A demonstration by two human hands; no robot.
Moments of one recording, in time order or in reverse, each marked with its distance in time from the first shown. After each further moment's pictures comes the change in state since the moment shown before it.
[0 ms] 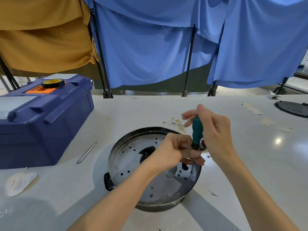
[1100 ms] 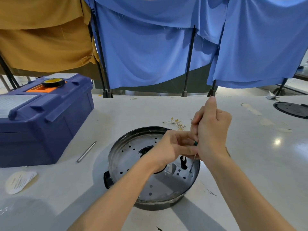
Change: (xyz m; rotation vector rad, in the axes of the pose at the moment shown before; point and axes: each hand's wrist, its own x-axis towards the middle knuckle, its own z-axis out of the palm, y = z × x) left_hand 0.003 0.003 -0.004 -0.151 -0.052 0.079; right_hand 0.006 -0.018 0.022 0.258 0.287 0.311
